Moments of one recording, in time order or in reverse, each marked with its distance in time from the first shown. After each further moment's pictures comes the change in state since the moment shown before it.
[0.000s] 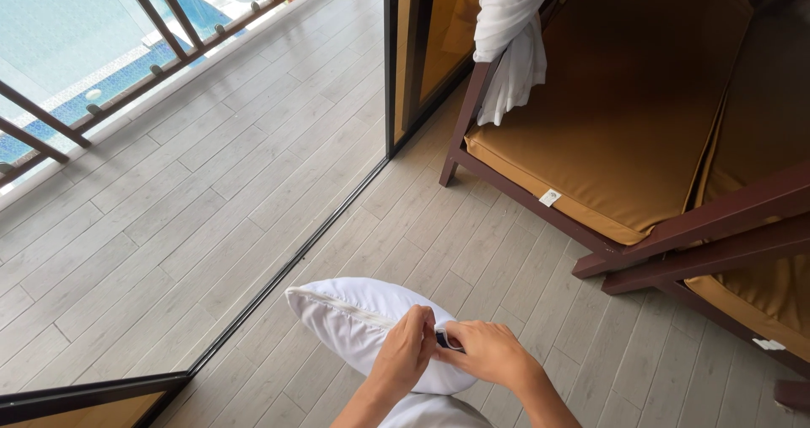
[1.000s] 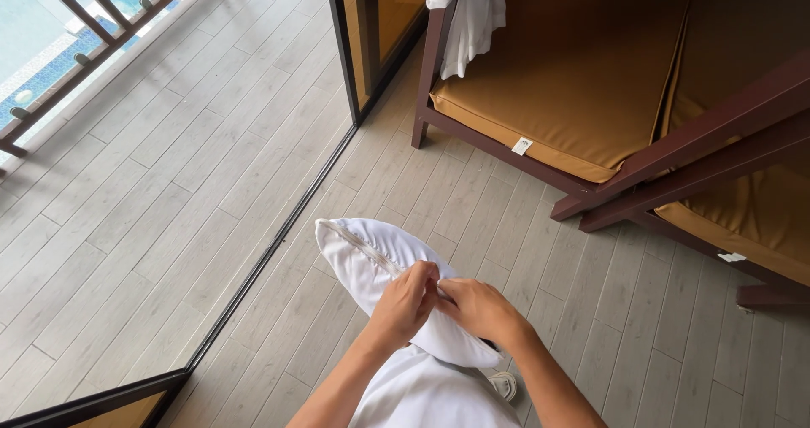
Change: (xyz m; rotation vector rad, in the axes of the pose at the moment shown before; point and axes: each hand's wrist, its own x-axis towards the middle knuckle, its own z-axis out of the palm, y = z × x) left_hand 0.035 0.020 -0.002 0.000 -0.233 0.074; right_hand 0.001 0.032 0.025 0.185 0.291 -0.053
